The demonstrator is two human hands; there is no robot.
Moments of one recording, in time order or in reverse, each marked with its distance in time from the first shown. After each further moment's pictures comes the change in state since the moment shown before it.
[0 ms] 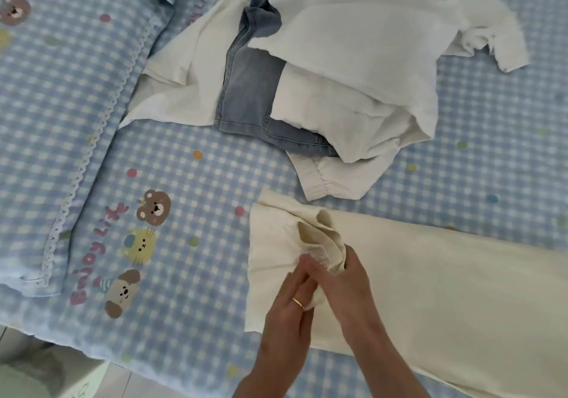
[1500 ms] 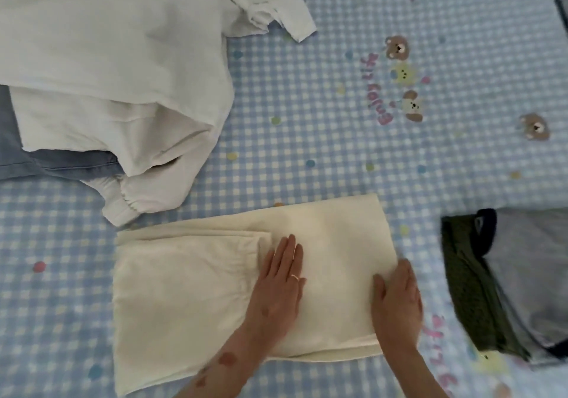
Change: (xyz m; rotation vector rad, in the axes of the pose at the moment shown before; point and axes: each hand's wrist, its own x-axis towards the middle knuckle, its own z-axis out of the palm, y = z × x) left_hand 0.059 0.081 0.250 0.682 -0.397 0.506; right_hand 0.021 0.178 -0.340 -0.748 0.765 0.200
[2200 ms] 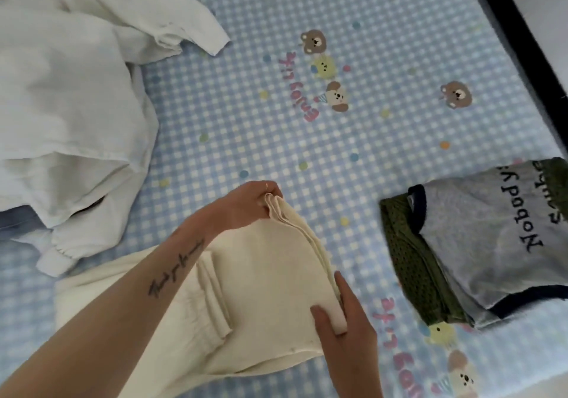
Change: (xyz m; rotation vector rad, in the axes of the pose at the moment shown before) left_hand 0.180 0.022 -0.087 -0.594 -0.447 0.035; right_hand -0.057 0.005 -0.065 0.712 -0.073 -0.086
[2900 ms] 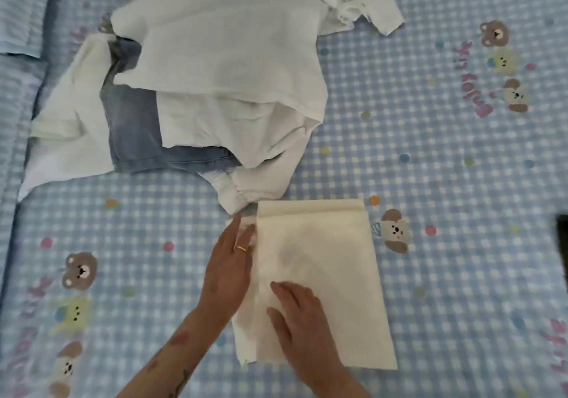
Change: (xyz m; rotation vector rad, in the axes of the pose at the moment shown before) left_hand -0.293 -0.219 -0.015 0.229 0.752 -0.329; right_hand -0.128 -0.076 0.253 -0.416 -0.365 -0.767
